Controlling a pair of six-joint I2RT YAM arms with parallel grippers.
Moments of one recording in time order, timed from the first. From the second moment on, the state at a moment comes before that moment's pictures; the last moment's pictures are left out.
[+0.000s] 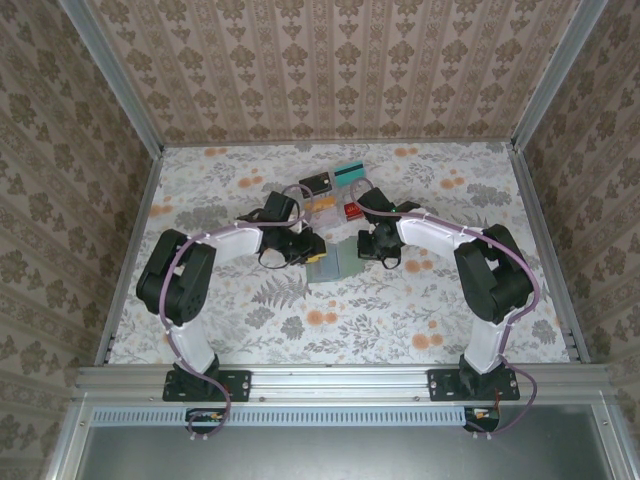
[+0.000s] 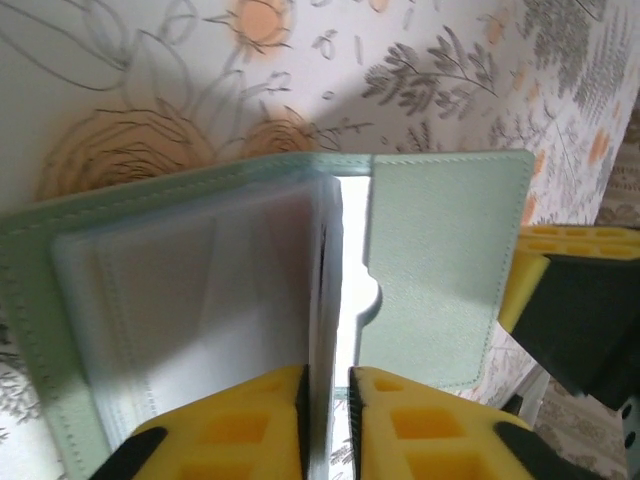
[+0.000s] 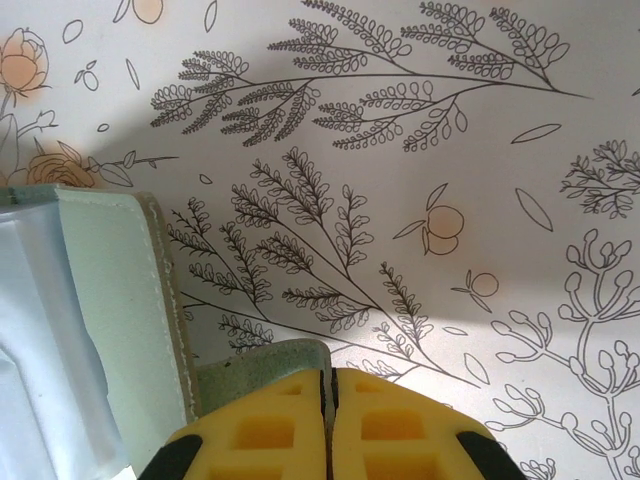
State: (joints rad) left arm -0.53 1.80 1.04 -0.26 0.64 -0.75; right arm 0.50 1.84 1.23 -0.66 -0.06 0.57
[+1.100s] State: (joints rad) left arm -0.54 1.71 1.10 -0.44 0.63 -0.62; right arm 0.59 1.62 1.15 -0.50 -0.20 0.67
